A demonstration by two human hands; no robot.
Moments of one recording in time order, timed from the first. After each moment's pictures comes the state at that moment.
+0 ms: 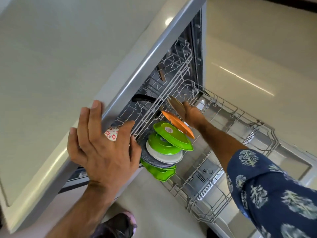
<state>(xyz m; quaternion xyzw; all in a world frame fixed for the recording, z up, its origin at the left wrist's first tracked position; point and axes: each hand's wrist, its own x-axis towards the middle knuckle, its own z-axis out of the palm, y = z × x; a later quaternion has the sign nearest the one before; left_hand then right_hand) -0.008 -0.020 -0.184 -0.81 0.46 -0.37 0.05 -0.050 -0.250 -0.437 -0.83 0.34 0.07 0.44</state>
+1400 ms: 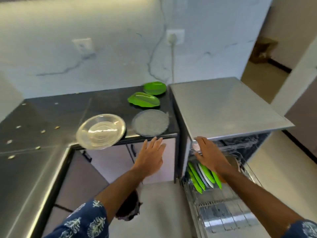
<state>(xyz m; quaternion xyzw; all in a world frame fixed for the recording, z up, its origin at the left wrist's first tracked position) -0.119 0.386 0.036 -0.94 0.32 -0.02 0.05 -0.159 0.107 0.027 -0.98 -0.04 -0.04 0.18</state>
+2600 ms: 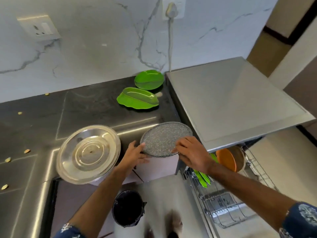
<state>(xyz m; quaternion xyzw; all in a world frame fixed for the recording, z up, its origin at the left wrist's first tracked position) 0.059 0.436 0.011 -0.70 -0.11 0.30 -0.64 -0.024 0.177 0.015 -0.95 -0.25 -0.15 0.13</state>
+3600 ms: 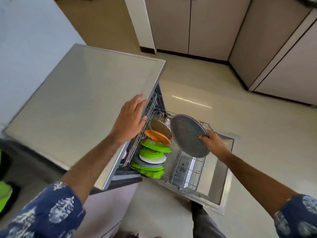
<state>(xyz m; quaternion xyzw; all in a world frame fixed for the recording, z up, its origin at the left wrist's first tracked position) 0.032 -0.073 -0.019 -0.67 0.73 0.01 -0.08 -0.295 -0.138 -0.144 -0.57 0.58 -0.11 0.57</state>
